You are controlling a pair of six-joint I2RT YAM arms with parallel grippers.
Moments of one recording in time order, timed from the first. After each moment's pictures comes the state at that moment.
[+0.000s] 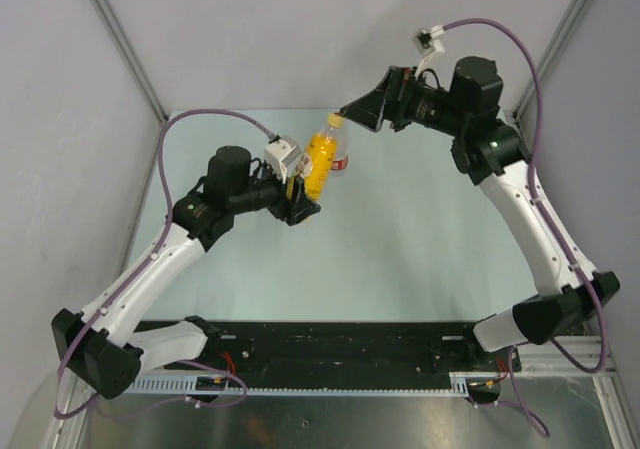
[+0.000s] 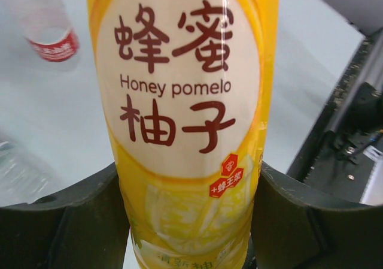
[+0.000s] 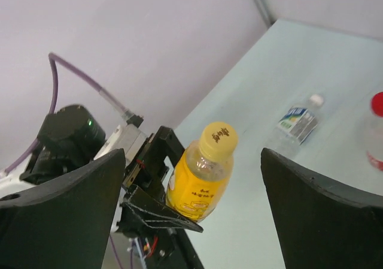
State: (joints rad) left arm -0.52 1.15 1.10 -0.40 0.50 -0.05; right arm 0.43 1.49 1.75 -0.31 -0.64 0.56
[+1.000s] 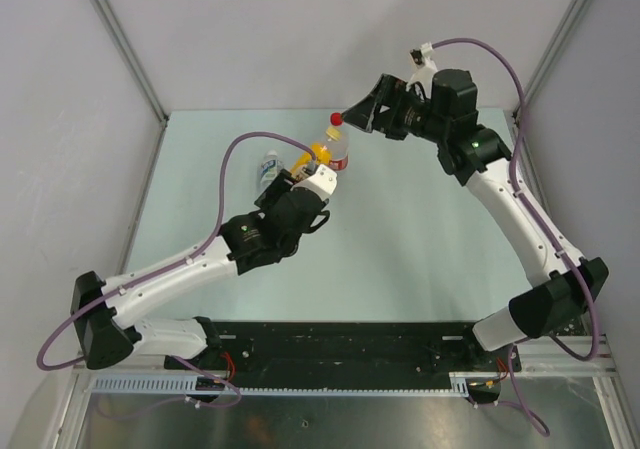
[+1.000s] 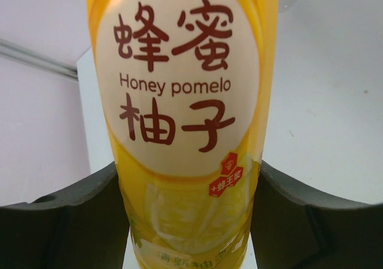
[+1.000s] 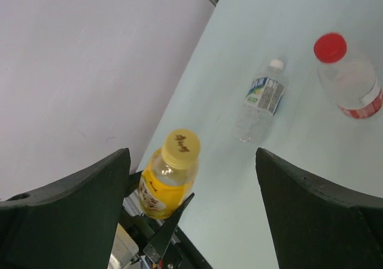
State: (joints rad) left arm -1.00 1.24 1.10 -0.48 -0.82 0.13; right arm 0.44 1.49 1.66 -0.35 -0.41 0.65
